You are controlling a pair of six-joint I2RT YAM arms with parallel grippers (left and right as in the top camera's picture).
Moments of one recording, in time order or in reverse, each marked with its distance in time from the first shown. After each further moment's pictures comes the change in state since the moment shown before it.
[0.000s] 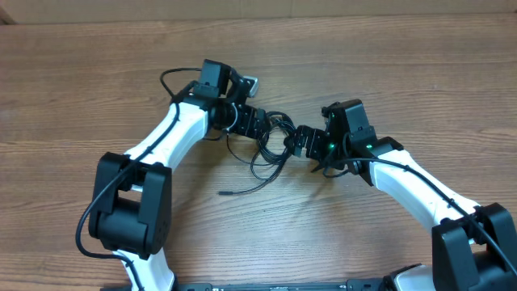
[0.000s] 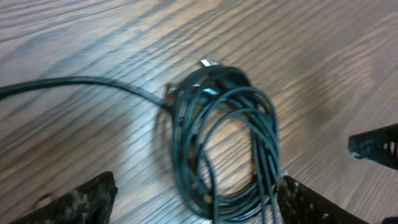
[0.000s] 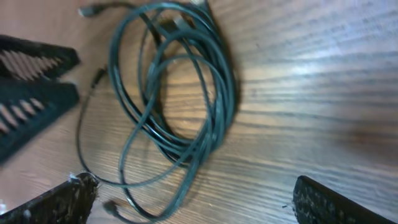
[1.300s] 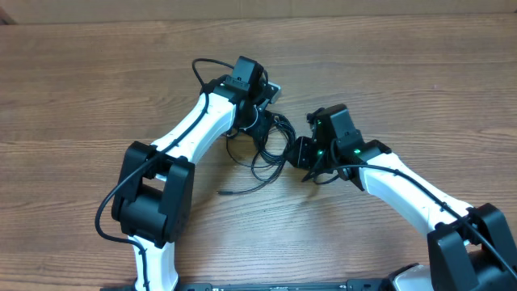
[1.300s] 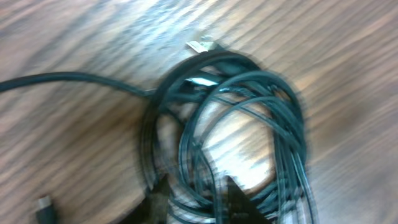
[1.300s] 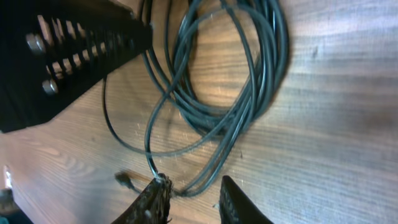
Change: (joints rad) left arm -0.113 0.111 0.187 -0.222 -0.241 0.035; right arm 0.092 0.000 0.013 -0.040 -0.016 0.003
